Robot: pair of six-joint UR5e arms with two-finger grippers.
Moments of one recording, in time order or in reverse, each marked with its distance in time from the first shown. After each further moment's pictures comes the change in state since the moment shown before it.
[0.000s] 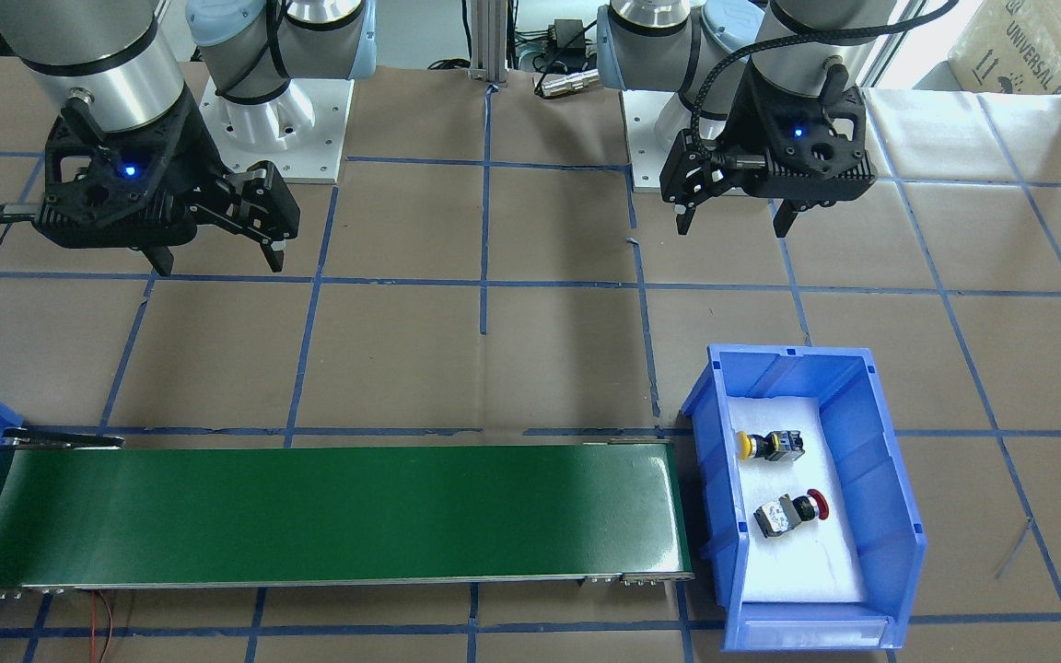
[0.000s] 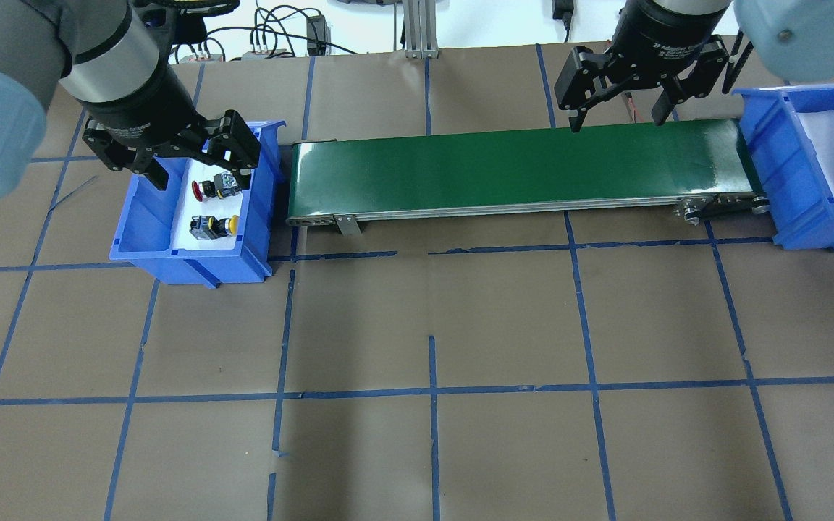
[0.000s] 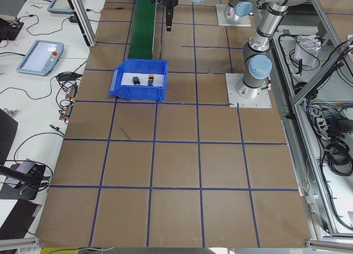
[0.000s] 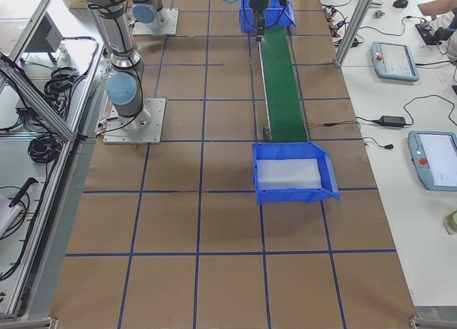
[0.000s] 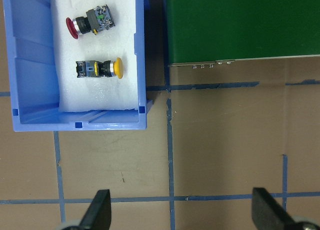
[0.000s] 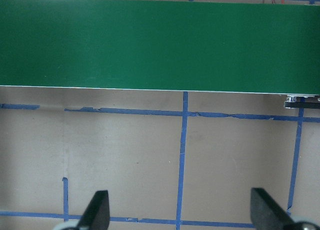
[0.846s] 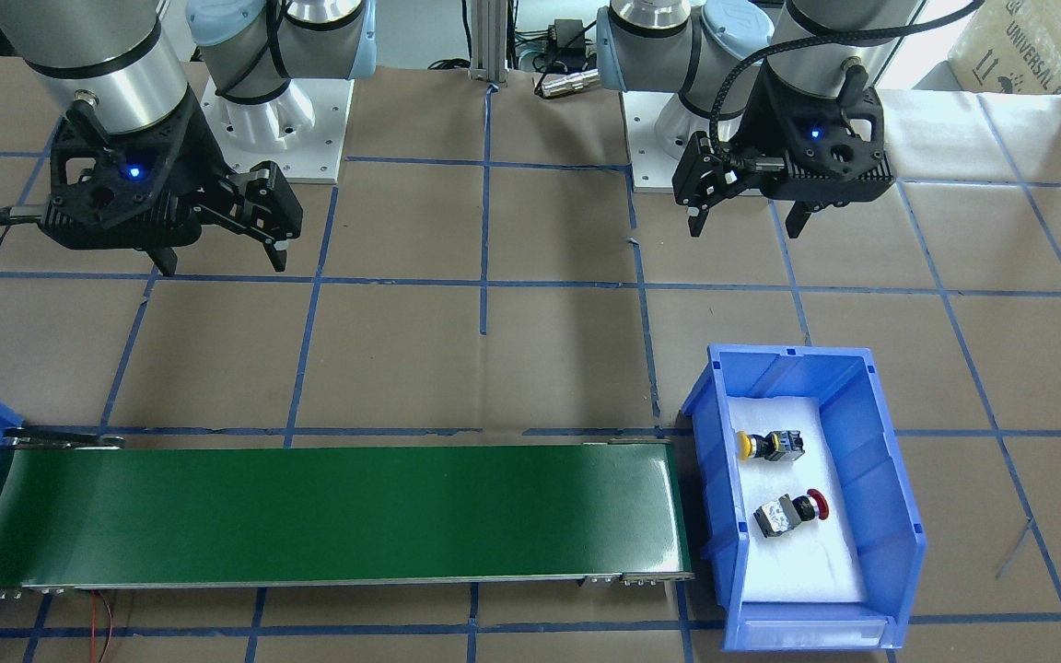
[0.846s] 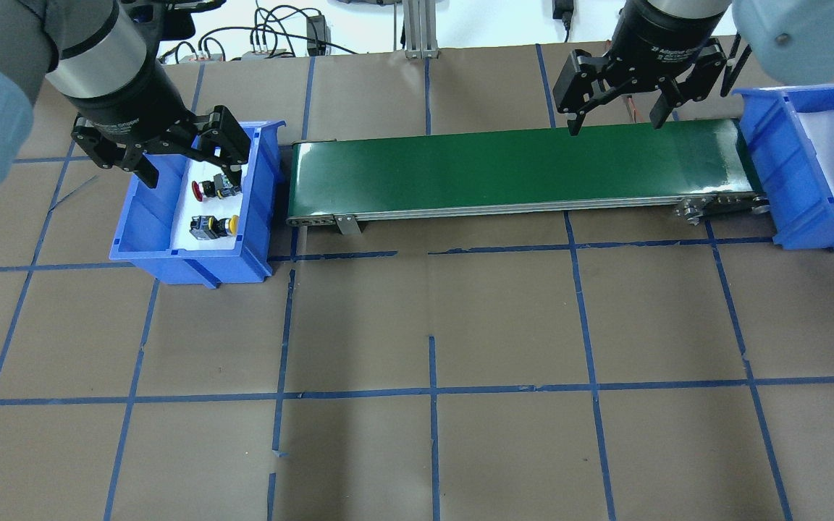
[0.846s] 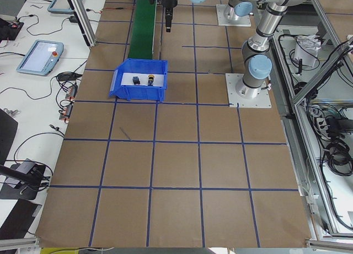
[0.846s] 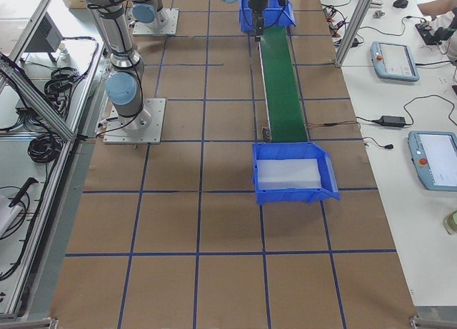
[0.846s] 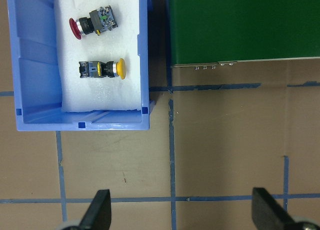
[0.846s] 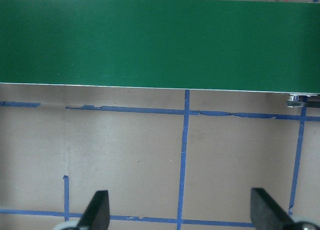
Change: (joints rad) left arm 0.035 -0.003 0.008 -0.004 0.002 0.029; right arm 0.001 0.000 0.002 0.000 0.003 -0.003
